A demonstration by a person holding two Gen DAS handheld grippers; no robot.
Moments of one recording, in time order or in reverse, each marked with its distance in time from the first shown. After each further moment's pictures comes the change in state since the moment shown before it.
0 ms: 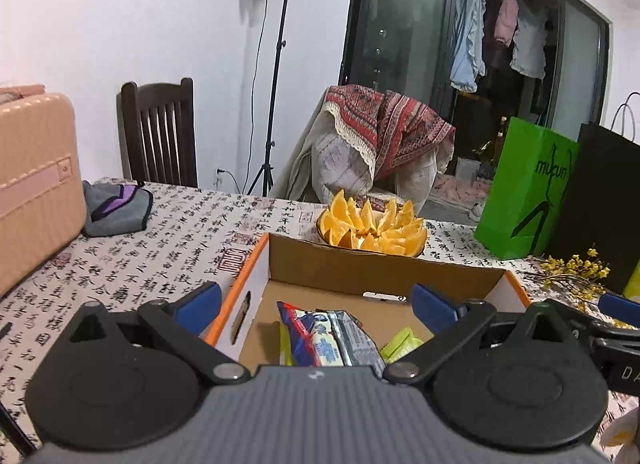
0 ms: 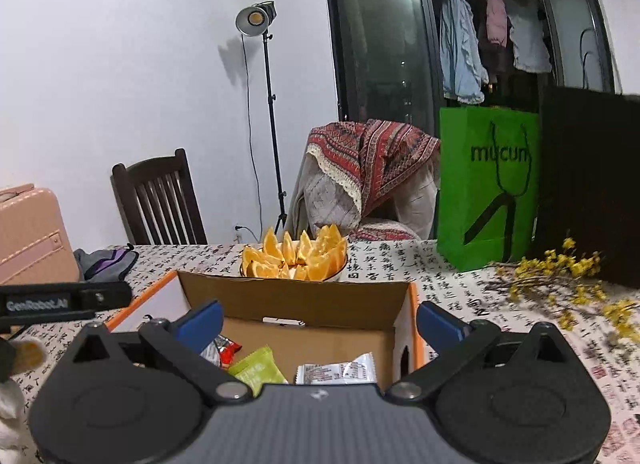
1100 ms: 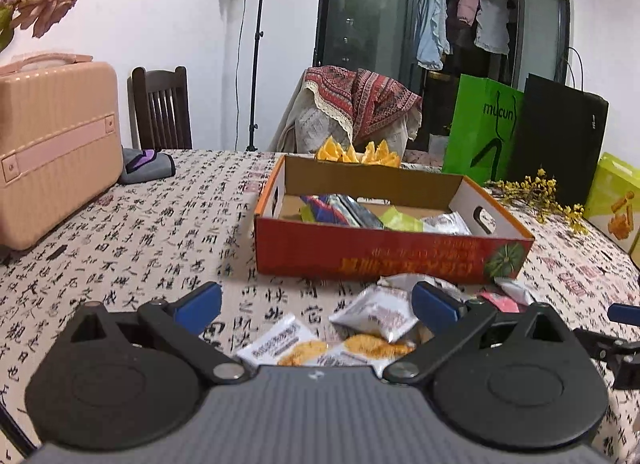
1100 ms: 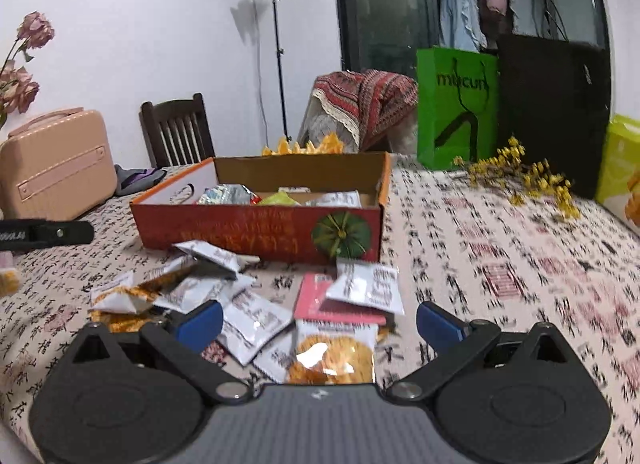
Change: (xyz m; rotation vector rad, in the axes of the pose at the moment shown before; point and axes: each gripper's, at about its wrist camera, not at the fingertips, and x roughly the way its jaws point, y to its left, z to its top) left arm -0.124 0.045 -0.111 0.078 0.036 -0.073; right arm -0.151 -0.001 -0.131 -0.003 0.140 0.005
